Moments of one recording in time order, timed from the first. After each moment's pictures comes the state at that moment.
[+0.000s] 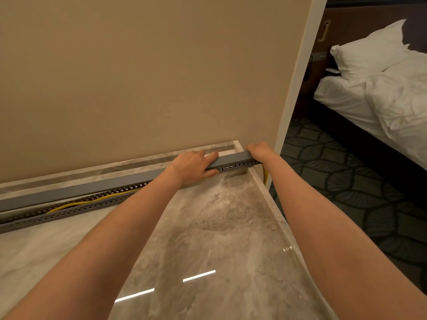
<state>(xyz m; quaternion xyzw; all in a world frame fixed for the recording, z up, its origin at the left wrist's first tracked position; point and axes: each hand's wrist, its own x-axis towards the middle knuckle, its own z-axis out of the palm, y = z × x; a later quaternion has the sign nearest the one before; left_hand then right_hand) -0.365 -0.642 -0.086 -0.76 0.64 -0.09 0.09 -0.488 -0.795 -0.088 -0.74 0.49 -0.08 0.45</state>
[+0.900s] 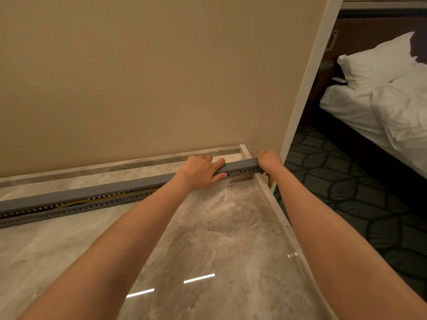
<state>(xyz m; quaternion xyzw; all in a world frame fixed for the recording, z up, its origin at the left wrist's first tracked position) -0.375 -0.635 -0.089 -0.76 0.63 -0.14 0.11 -0.495 -0.786 -0.096 -0.72 0.52 -0.11 0.44</state>
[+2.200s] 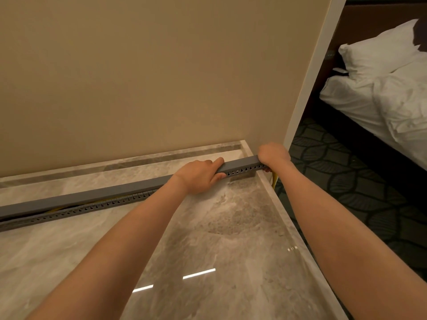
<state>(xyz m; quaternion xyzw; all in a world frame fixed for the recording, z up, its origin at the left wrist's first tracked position) -0.371 -0.632 -0.100 -0.78 0.62 0.06 0.02 -0.489 -0.798 -0.091 -0.83 0.51 0.00 0.21</state>
